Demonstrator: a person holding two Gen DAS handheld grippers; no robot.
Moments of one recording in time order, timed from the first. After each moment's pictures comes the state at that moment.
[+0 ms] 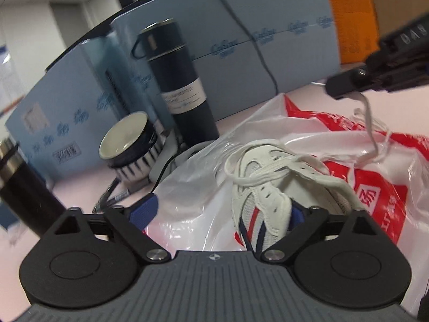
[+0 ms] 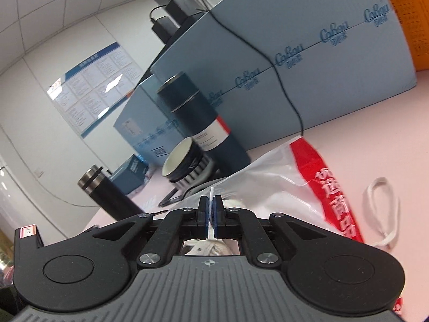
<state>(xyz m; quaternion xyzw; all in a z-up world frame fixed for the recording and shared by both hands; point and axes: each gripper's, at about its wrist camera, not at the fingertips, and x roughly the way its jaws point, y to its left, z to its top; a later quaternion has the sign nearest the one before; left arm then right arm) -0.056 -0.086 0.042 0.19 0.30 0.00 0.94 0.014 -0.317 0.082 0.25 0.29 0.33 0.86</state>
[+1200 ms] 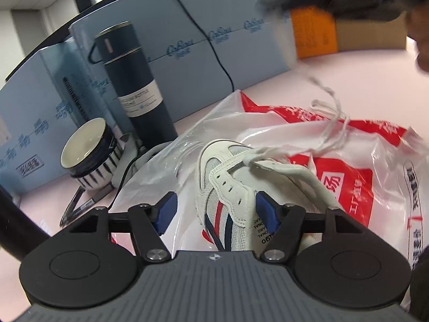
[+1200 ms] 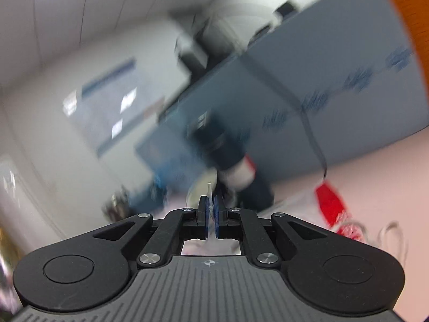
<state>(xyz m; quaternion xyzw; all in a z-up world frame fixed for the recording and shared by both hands) -0.056 -0.086 0.041 0.19 0.31 -0.10 0.93 0.015 -0.302 0.116 0.24 0.26 0.35 0.86</state>
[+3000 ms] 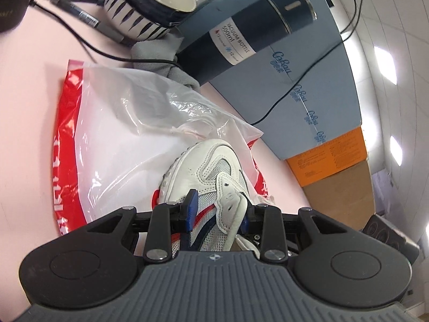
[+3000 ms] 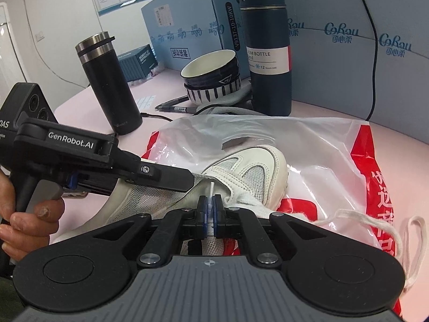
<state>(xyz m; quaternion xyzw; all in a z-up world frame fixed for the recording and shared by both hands) -0.029 0.025 0.006 -0.43 0.35 -0.11 0.82 0.011 -0.212 0.058 -0.04 0.36 0.38 0.85</state>
